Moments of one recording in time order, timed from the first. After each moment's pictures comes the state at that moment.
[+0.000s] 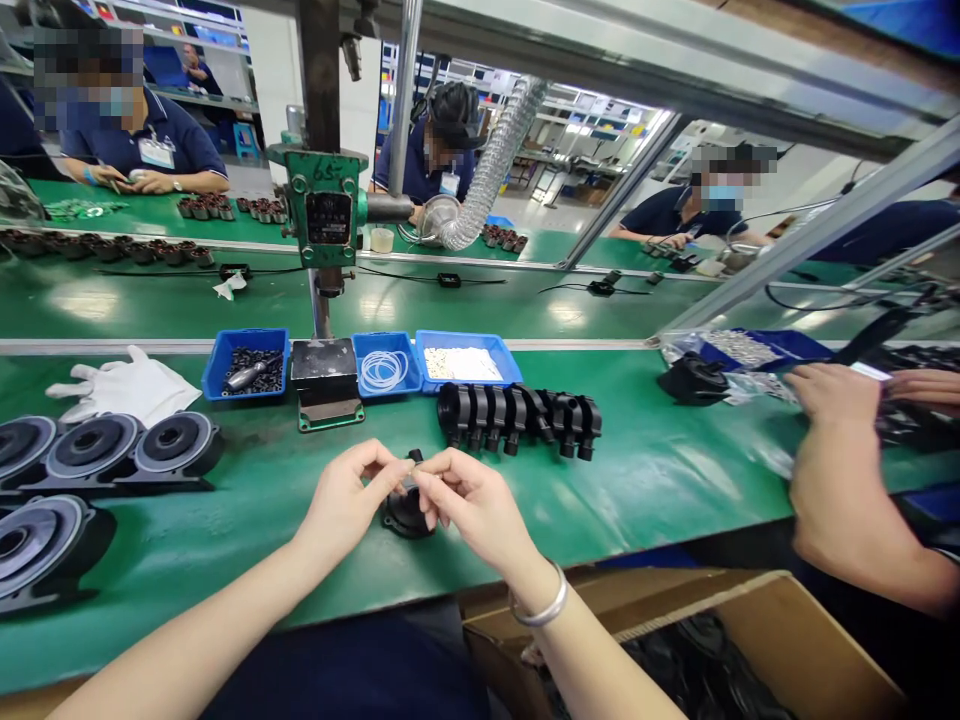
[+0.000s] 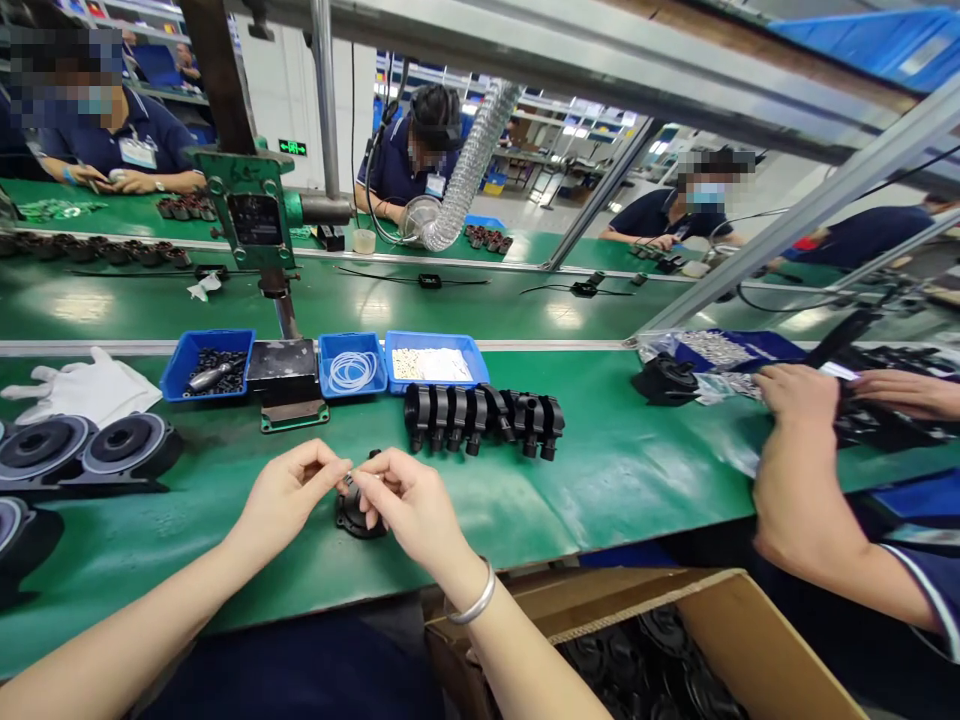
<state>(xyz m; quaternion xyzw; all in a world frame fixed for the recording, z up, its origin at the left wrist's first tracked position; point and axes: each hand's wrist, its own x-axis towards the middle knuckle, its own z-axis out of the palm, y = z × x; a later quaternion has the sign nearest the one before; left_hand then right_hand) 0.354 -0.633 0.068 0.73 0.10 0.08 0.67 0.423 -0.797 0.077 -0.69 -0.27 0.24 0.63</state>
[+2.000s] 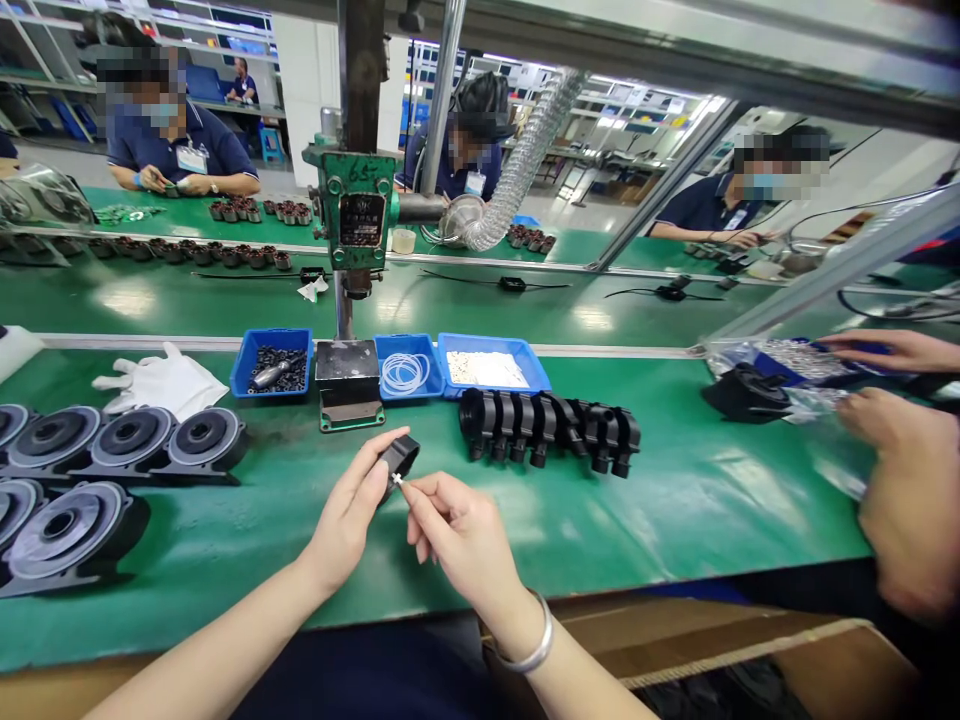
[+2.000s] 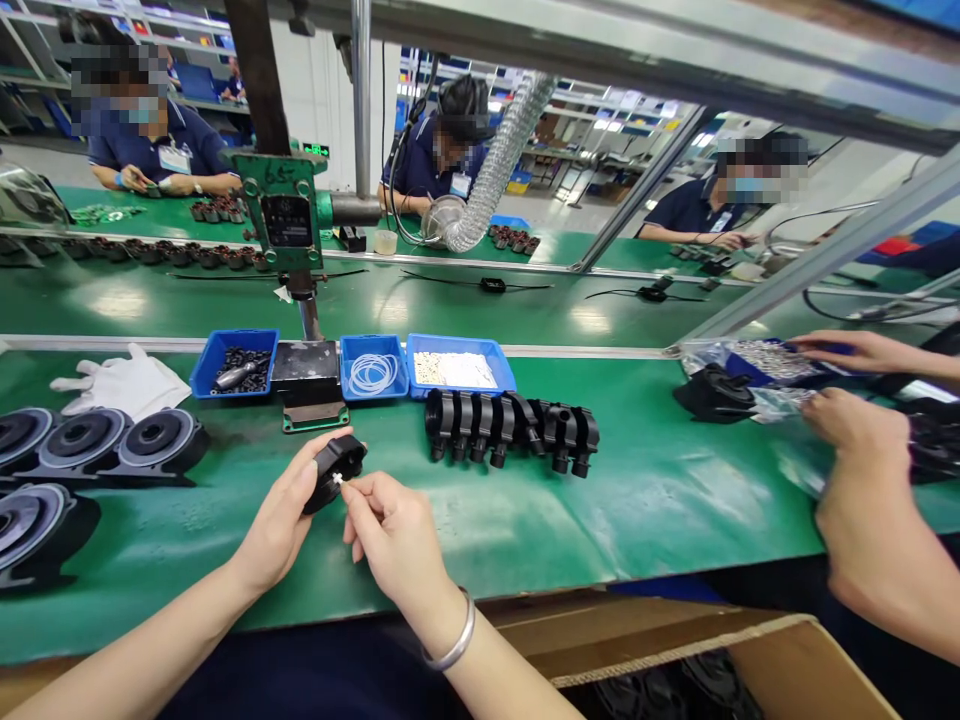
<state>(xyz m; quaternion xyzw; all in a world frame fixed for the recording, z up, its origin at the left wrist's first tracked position) 0.332 -0.627 0.048 0.62 0.07 0.14 0.77 0.396 -0.767 0.070 -0.74 -0.28 0.20 0.58</state>
